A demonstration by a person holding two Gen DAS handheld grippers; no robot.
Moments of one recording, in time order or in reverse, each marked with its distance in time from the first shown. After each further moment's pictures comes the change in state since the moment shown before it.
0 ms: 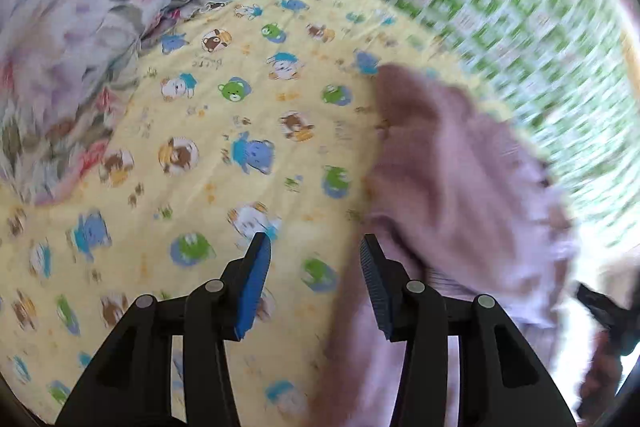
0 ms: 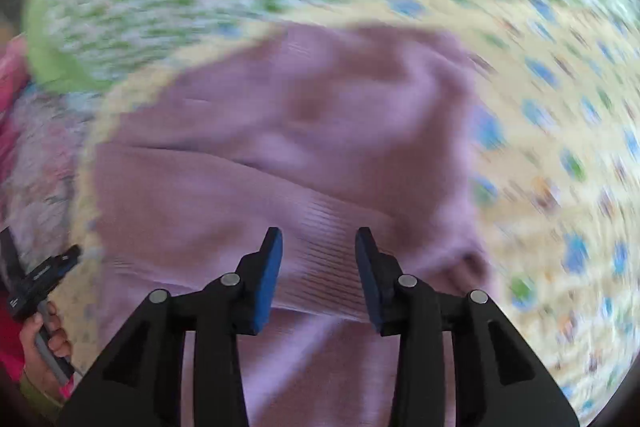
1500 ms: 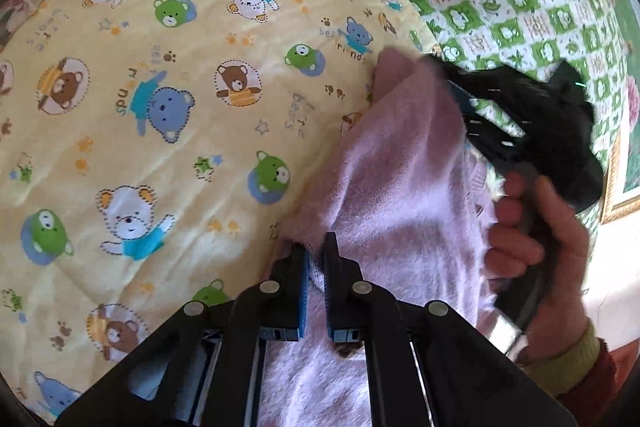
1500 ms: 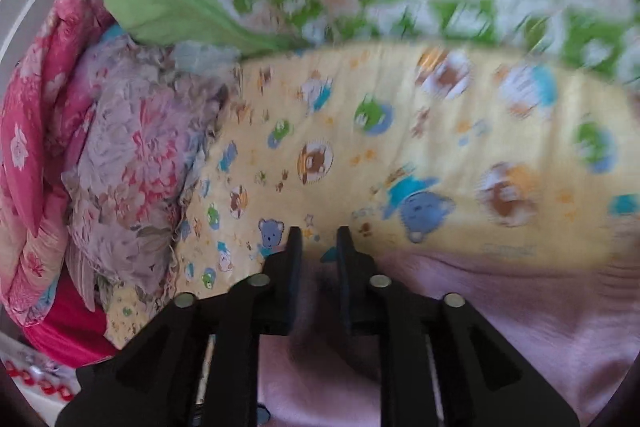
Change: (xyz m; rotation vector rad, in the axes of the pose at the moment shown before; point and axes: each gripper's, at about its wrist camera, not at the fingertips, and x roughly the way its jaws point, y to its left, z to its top) left arm 0.078 -0.004 0.008 -0.238 0.090 -0.208; right arm 0.188 0.217 0.150 -0.188 0.101 0.405
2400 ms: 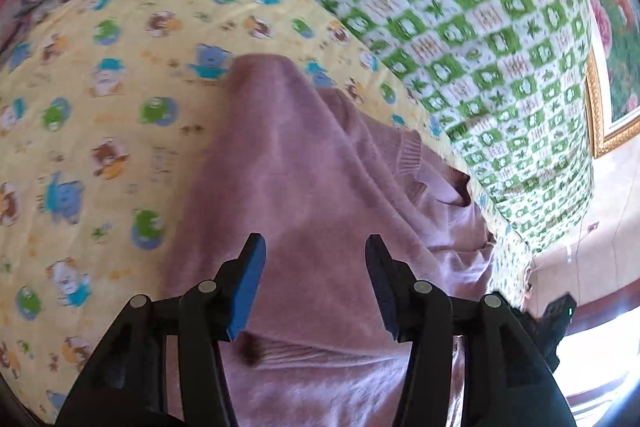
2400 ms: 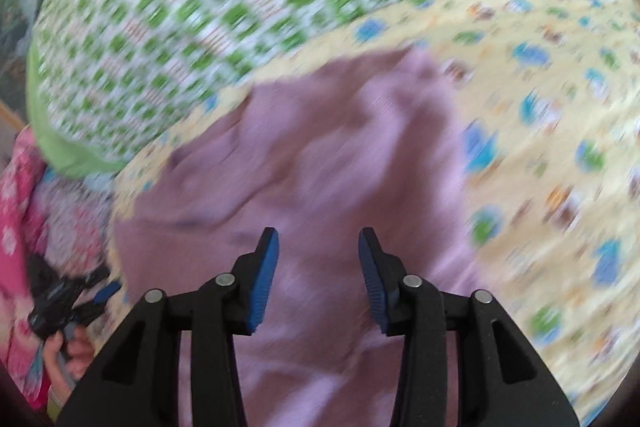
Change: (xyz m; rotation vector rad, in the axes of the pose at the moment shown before) left arm 0.000 -0.102 0.016 0.221 0.064 -0.017; right arm -0.274 -0.191 -0.194 0.454 -0.339 -0.405
